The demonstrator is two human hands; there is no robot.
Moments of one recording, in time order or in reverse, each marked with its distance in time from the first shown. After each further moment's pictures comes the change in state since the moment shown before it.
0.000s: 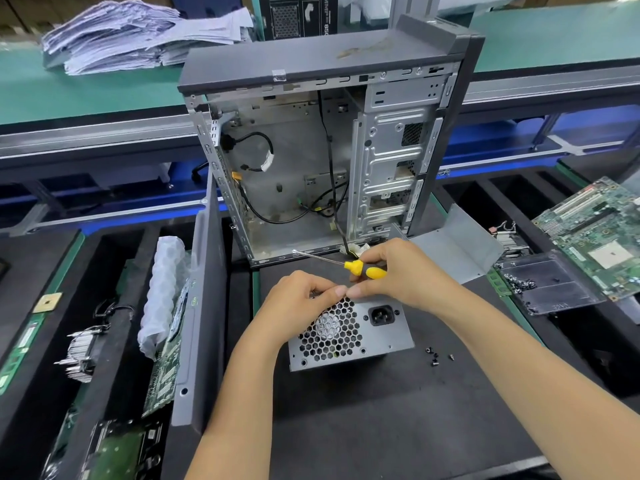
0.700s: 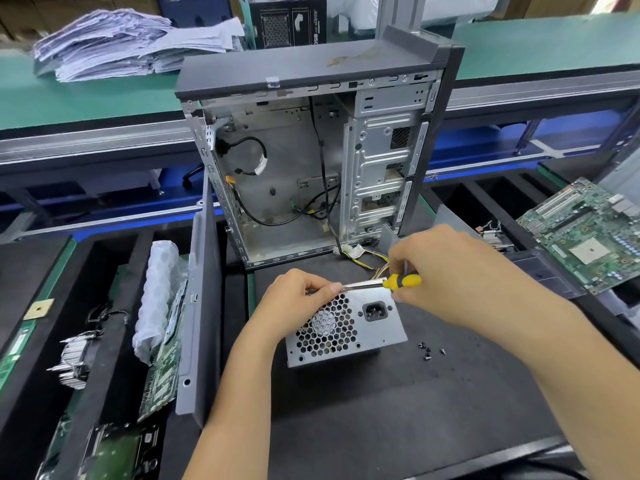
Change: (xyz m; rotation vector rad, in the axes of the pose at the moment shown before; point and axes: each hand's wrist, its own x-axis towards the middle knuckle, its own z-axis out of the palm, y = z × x) left_hand 0.000 -0.002 0.003 0.004 0.017 -0.023; right_hand -0.068 -0.059 -0.042 -0.699 0.065 0.078
